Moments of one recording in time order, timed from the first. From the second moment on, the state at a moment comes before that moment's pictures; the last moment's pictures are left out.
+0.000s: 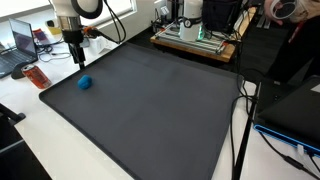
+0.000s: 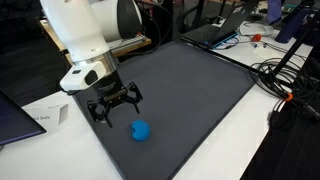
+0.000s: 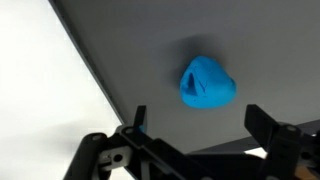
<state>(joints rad) -0.54 0.64 0.13 -1.76 0.19 2.68 -0.39</state>
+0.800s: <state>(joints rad) -0.54 0.76 0.13 -1.46 0.19 2.42 -0.55</state>
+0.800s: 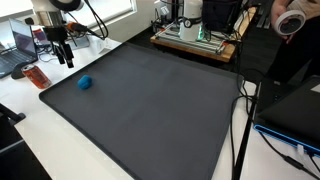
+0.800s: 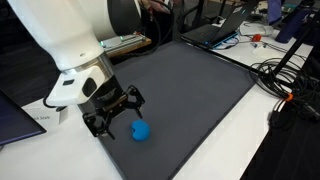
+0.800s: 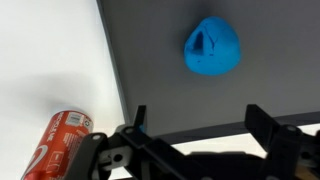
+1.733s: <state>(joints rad) -0.41 0.93 -0.02 -1.05 0.18 2.05 -0.33</state>
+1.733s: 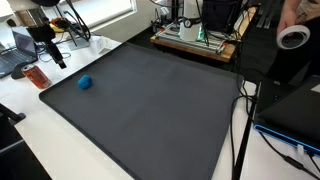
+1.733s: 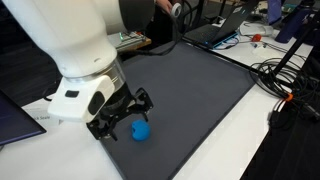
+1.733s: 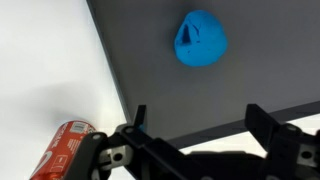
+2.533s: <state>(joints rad) -0.39 1.10 -0.07 -0.70 0.17 1.69 0.01</state>
